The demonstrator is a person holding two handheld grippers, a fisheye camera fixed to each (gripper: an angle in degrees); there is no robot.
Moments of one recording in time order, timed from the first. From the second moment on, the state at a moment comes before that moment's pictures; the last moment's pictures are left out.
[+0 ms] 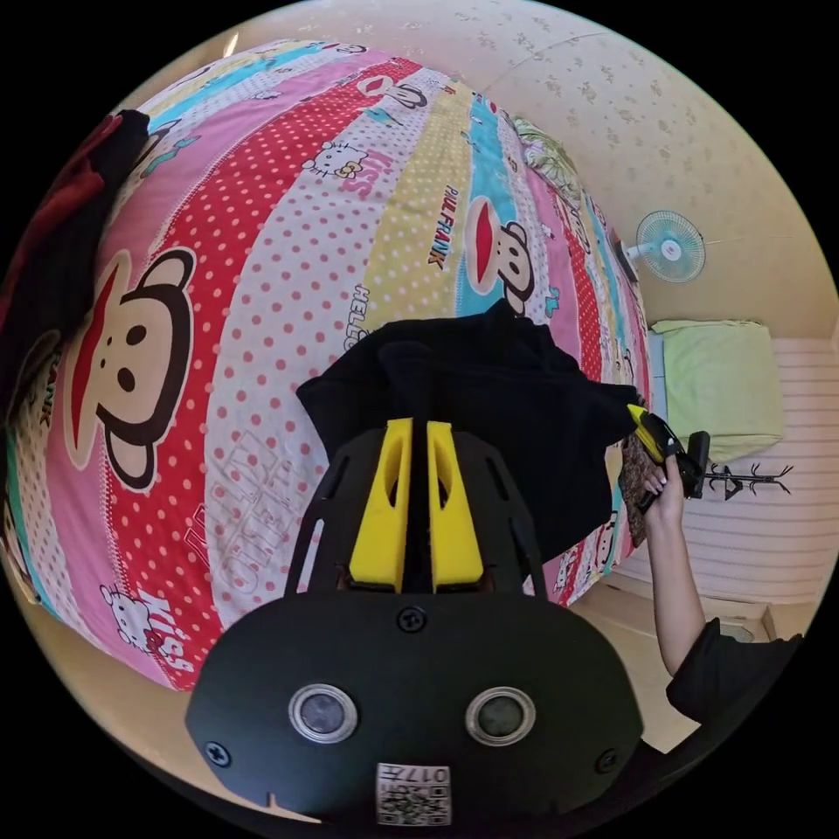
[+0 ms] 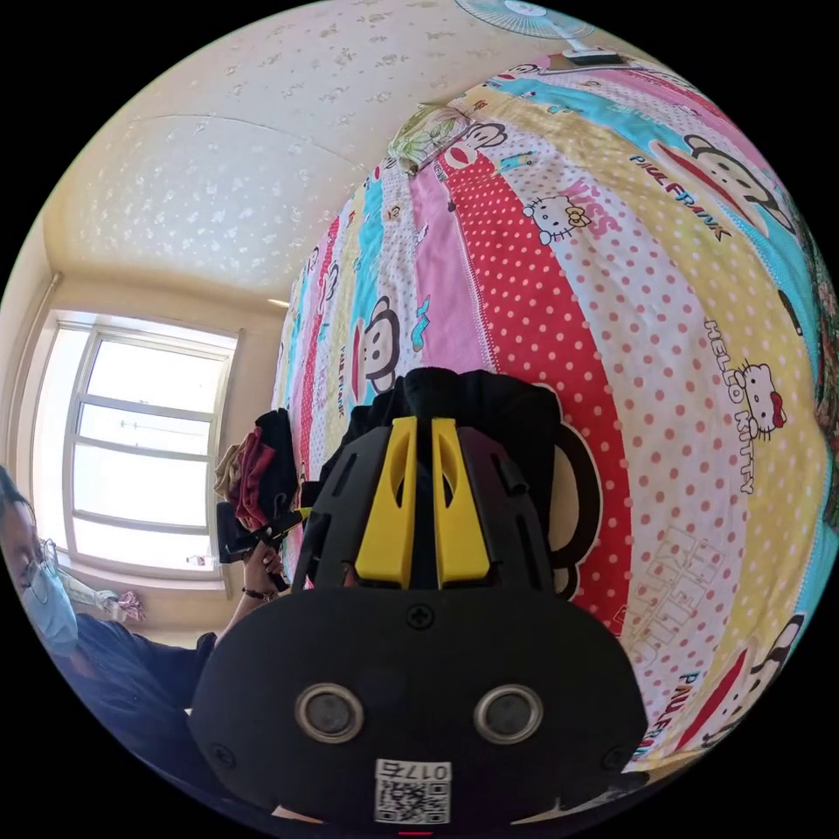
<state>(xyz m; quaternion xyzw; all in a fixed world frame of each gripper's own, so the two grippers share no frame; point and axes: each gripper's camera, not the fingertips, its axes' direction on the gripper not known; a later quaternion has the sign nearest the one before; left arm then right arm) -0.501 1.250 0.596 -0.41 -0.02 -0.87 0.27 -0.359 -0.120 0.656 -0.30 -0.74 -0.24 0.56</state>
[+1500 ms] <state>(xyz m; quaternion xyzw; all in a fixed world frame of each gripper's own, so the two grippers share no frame) -0.407 1.248 0.465 -0.34 0.08 -0.94 0.01 -0.242 -0.064 0.755 -0.51 -0.45 -0.49 0.55</state>
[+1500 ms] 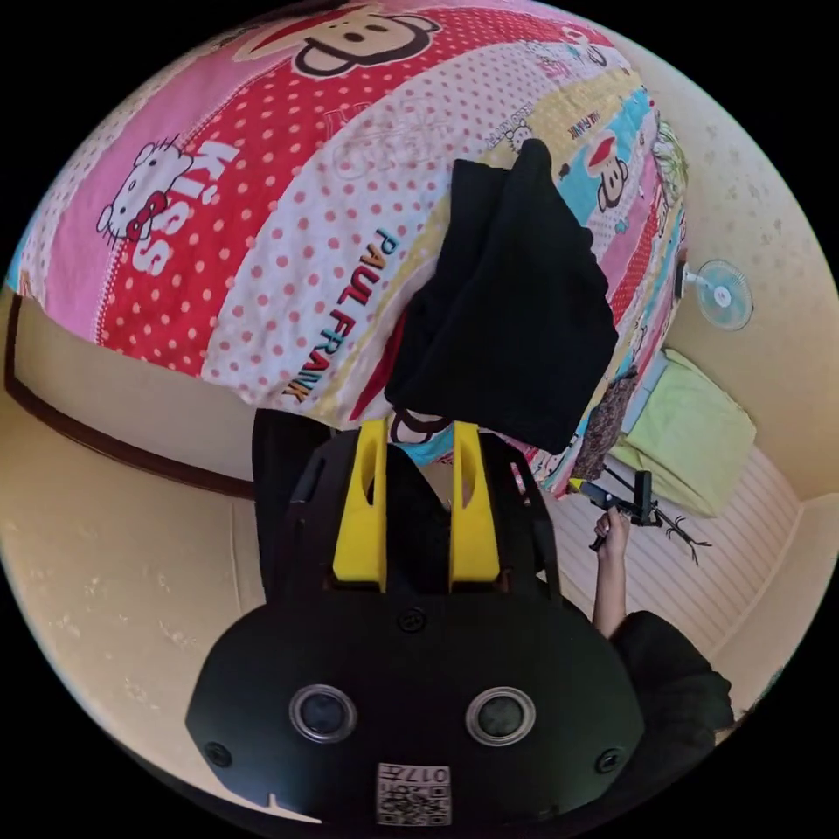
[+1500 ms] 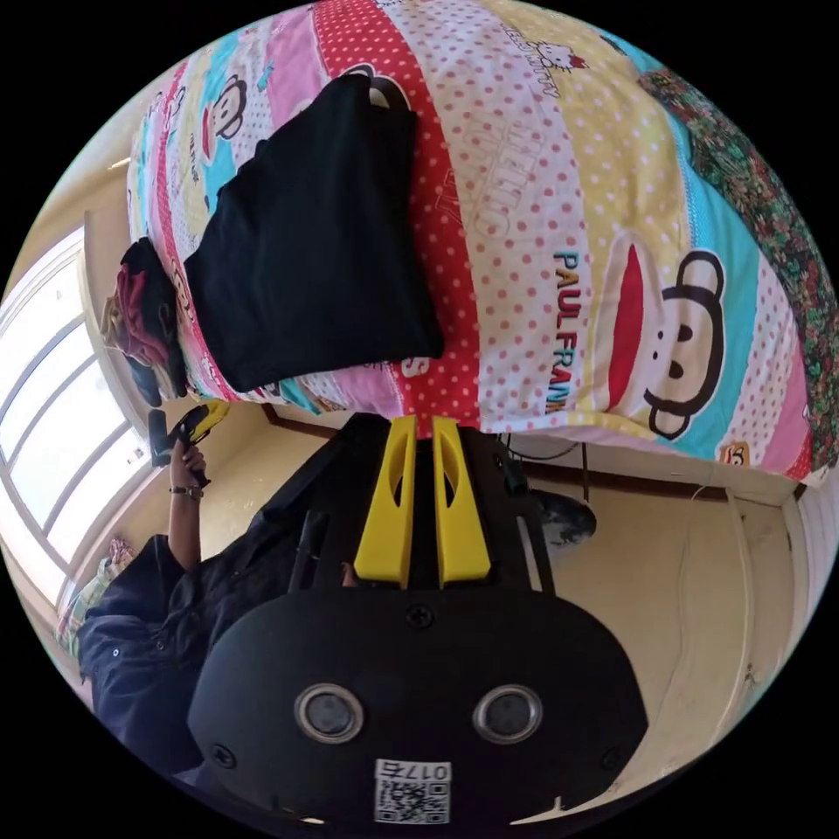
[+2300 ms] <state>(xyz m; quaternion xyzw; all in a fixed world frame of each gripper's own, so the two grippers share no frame) -0.328 1.335 0.476 -0.13 0.08 -0.99 -0.03 -0.177 -0.106 0.776 -0.51 -0.69 -0.20 0.47</state>
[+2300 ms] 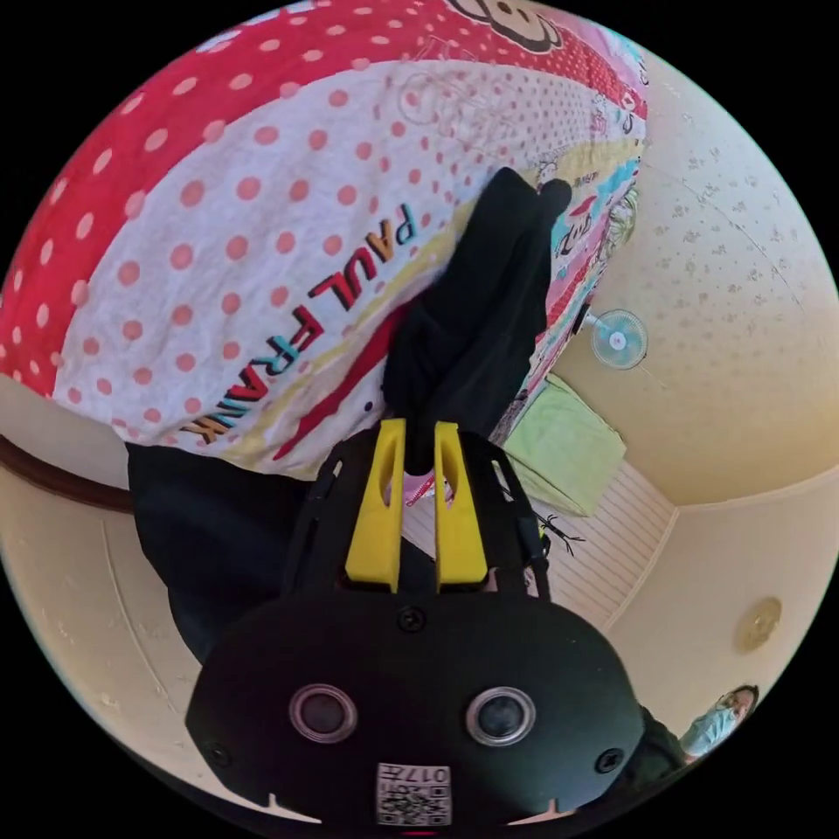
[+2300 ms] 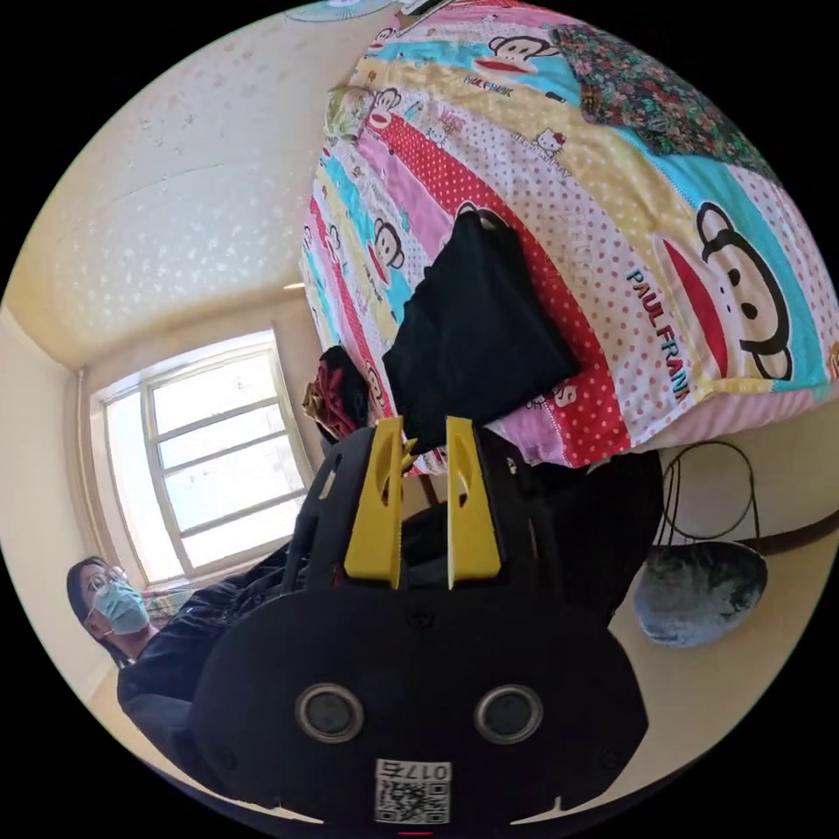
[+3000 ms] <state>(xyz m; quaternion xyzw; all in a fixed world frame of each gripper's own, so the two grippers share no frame) -0.354 1.286 0.529 -0.17 0.00 -0.98 0.06 -0.487 0.161 0.429 -0.34 -0.29 -0.78 0.43</state>
